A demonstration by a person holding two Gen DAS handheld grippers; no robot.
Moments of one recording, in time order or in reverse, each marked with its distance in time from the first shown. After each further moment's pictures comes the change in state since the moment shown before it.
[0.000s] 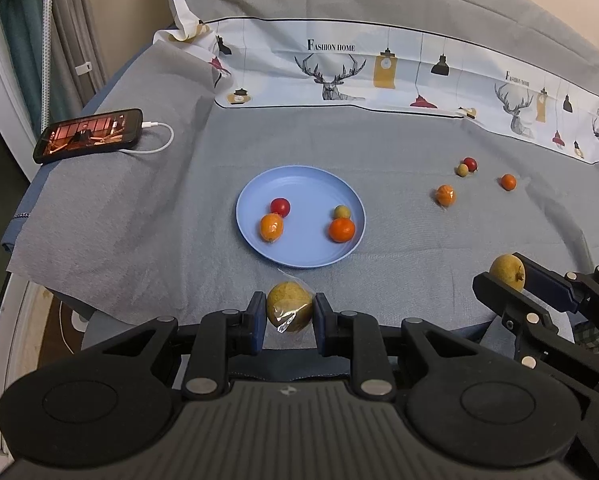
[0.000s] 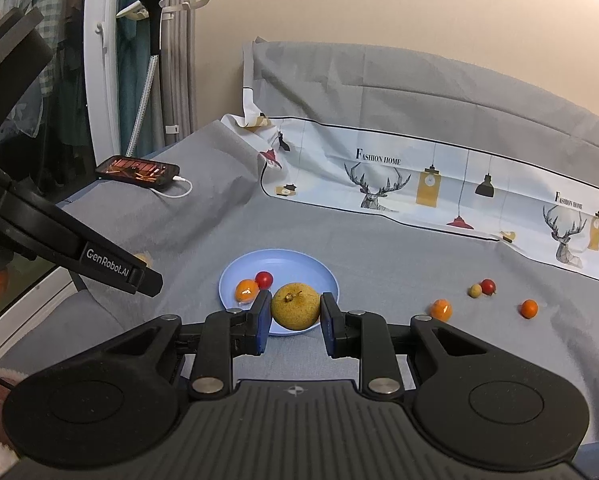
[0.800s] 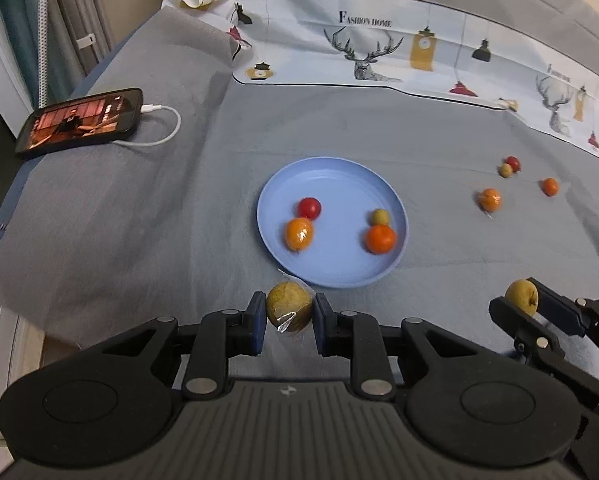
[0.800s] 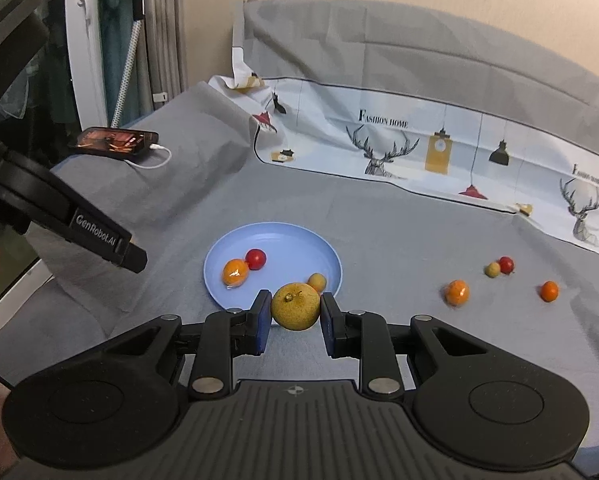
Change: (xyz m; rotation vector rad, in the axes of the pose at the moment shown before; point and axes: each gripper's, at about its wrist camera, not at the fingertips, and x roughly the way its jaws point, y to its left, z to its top) left arm 0.079 0.024 0.047 -0.037 0.097 0.048; right arm 0.077 -0.009 0.005 0.019 0.108 0.011
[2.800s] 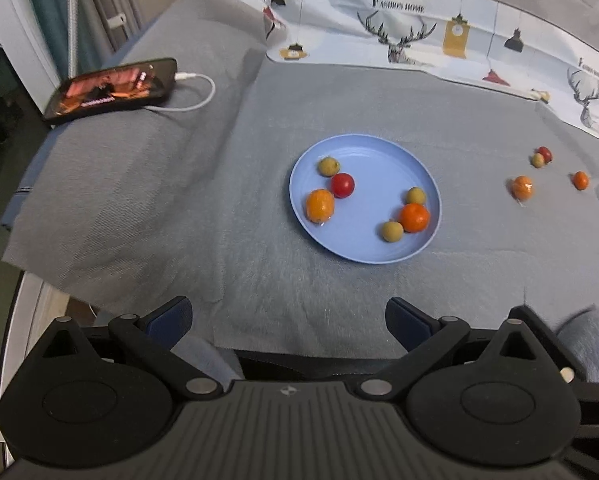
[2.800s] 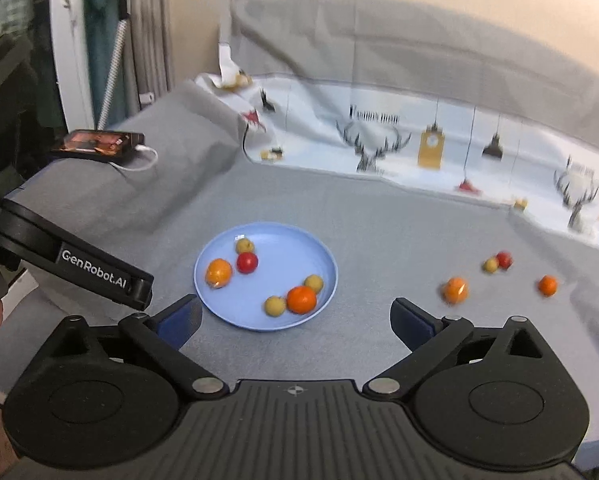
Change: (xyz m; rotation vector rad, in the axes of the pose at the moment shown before) left arm -0.006 -0.001 -0.028 -0.042 0.024 0.093; right arm -0.001 0.004 0.001 0.013 -0.014 -0.040
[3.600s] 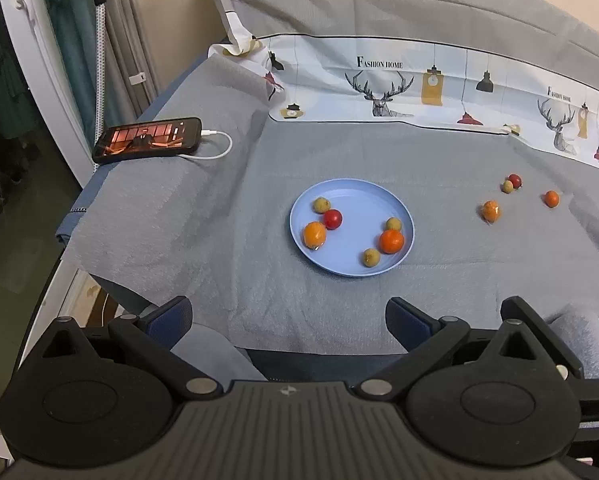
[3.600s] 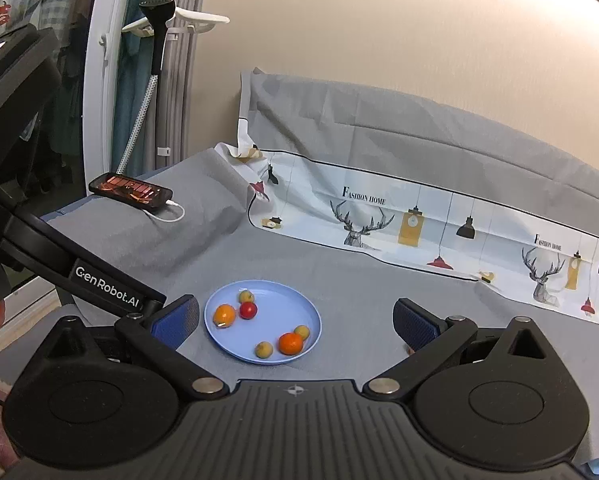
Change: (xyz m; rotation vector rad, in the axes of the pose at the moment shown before) left arm -0.083 -0.004 -0.042 0.015 -0.182 0.009; right arm -0.091 0.018 -0.010 -0.094 -0.204 -0.045
